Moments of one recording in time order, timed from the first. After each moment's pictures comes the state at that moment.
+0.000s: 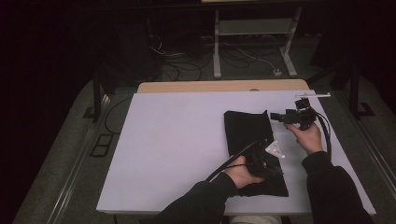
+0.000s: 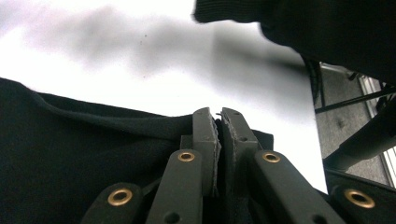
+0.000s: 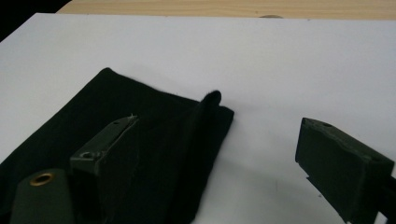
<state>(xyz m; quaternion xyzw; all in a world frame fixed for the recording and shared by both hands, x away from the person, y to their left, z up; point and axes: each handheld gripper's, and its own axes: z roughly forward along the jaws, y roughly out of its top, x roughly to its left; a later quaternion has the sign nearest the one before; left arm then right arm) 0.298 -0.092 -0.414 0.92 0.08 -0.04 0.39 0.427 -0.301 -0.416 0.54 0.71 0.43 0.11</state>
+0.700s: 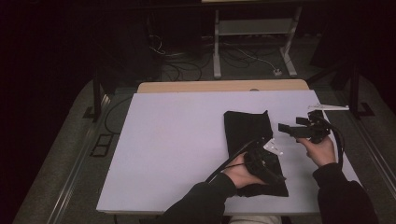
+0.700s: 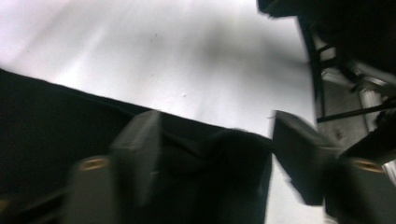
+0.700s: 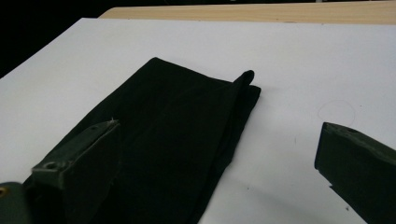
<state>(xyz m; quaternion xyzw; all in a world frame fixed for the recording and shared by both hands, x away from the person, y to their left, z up) 0.299 -0.080 -0.408 0.90 0.12 -0.05 0.41 0.366 -0.311 -0.399 0.51 0.71 0.46 0.12</state>
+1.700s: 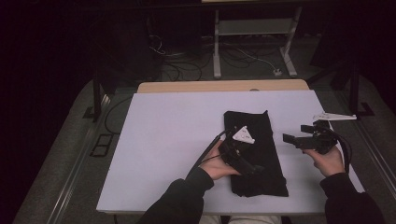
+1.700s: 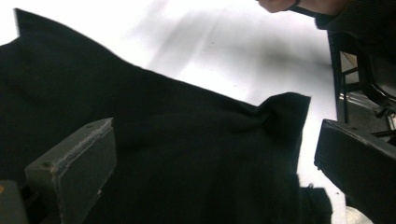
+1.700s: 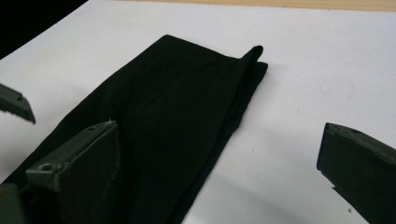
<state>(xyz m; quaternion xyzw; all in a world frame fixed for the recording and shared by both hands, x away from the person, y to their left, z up) 0.316 -0.014 -0.390 0.89 0.16 0.00 0.44 0.334 -0.317 -0.399 0.50 0.73 0.45 0.12</state>
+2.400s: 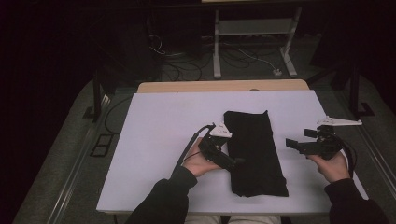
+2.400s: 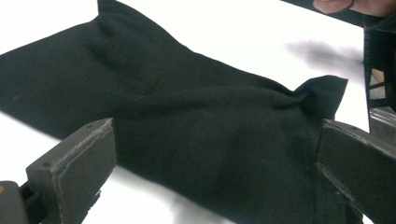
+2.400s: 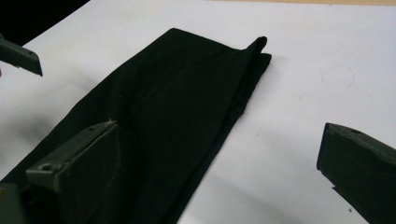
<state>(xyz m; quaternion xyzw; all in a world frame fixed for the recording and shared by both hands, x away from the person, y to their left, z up) 0.327 0.038 -0.391 0.87 0.20 0.03 0.44 0.317 -0.321 -0.399 0.49 0.73 0.46 0.12</state>
